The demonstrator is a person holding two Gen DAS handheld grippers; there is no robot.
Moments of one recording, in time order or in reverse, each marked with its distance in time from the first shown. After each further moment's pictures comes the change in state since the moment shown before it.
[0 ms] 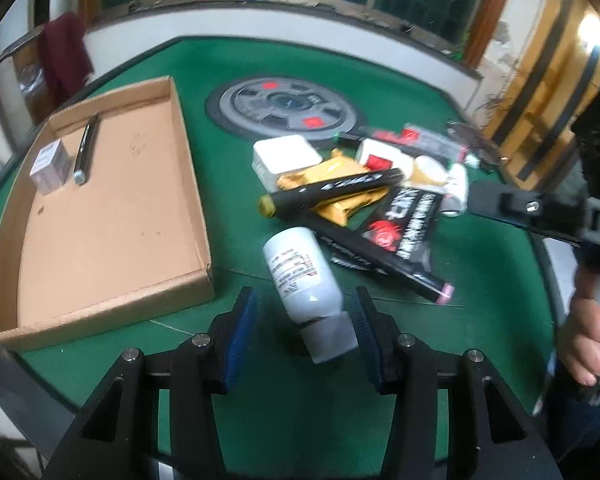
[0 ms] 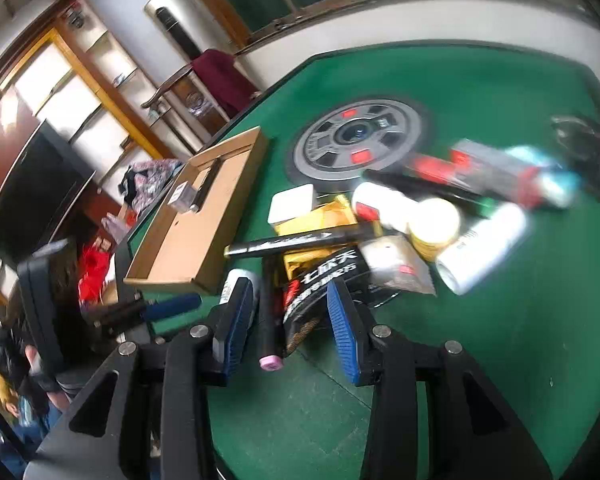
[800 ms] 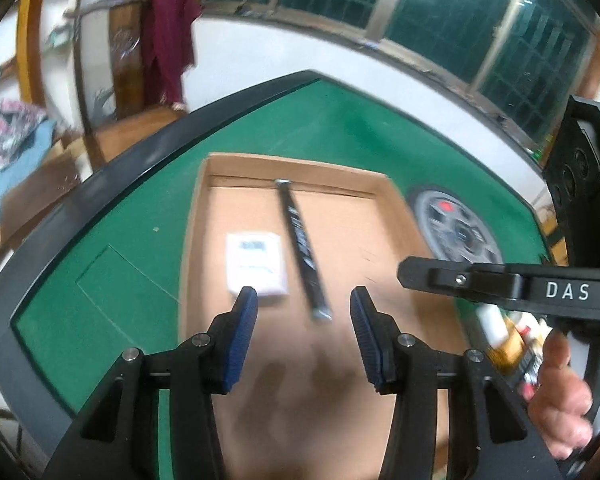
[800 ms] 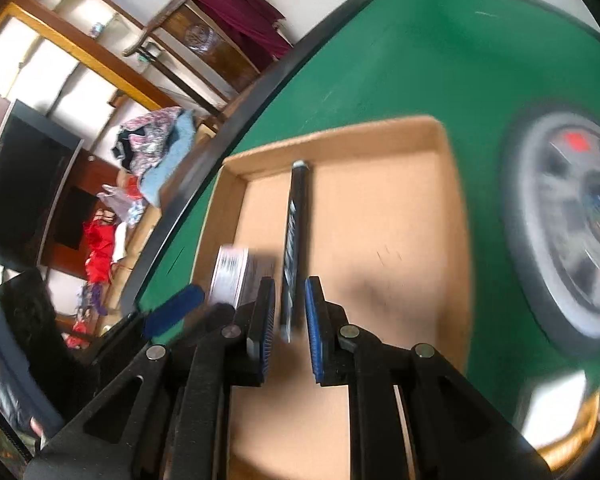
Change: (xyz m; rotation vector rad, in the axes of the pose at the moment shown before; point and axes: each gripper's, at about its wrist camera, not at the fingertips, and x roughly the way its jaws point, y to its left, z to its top) left arm -0.019 0.205 0.074 -0.242 -0.163 0.096; right arm 0.220 0.156 0.109 -0.032 0.272 0.039
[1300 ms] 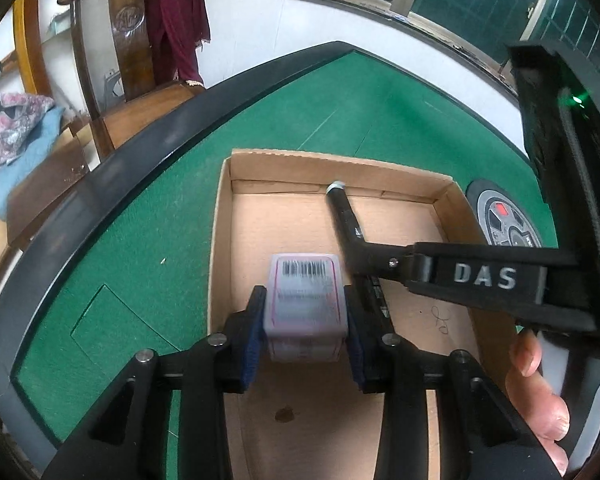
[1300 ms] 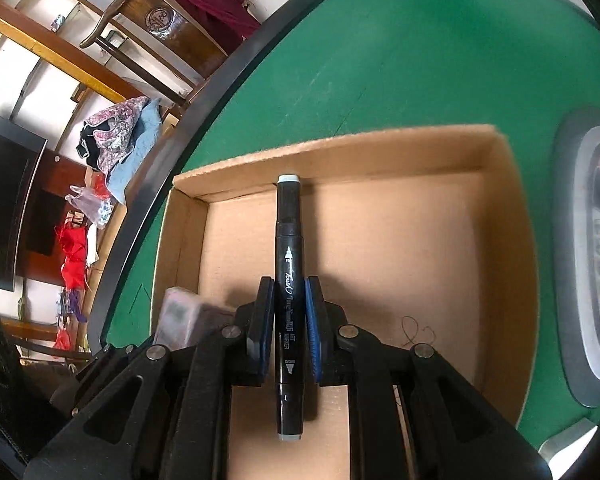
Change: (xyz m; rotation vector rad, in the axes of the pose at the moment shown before) left arm 0.071 0.043 0.045 -0.042 0.131 0.081; right arm 0.090 0.003 0.057 0.070 0.093 -0.113
